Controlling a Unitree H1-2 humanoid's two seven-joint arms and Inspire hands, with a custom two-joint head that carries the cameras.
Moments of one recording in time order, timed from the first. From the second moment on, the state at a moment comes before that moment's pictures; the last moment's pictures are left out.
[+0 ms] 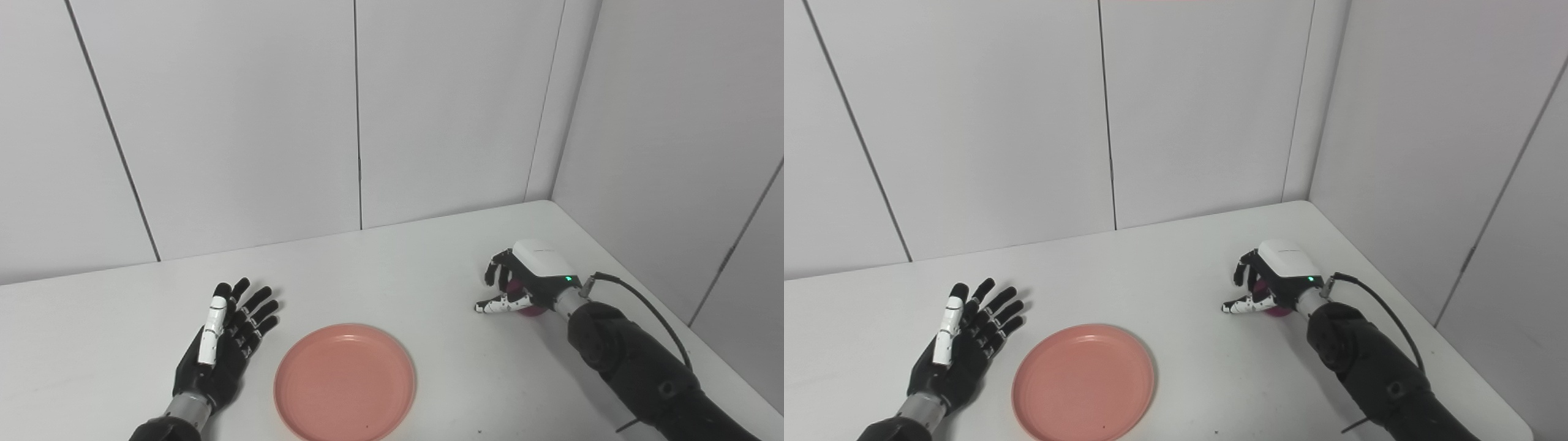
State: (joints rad) left arm -0.39 -0.02 0.02 0.38 -0.32 0.25 -0.28; right arm -0.40 -0.64 0.24 0.49 -0.62 -0.07 -0.06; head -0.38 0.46
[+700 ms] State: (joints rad) left arm -0.40 -0.02 0.02 0.38 -0.33 0.25 -0.28; right arm -0.38 -0.65 0.24 0.39 -0.57 -0.07 0.02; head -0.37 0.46
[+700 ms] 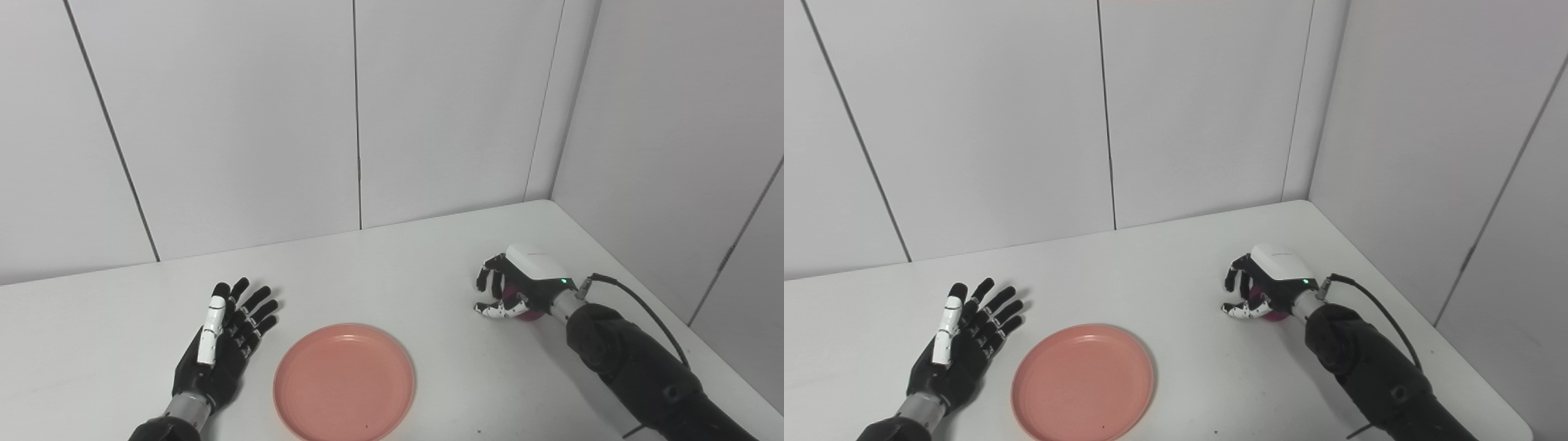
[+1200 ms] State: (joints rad) left arm -0.40 -0.02 0.03 0.39 -0.33 0.25 -0.29; right arm -0.40 -0.67 0.20 0.20 -0.55 -0.10 0.16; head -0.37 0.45
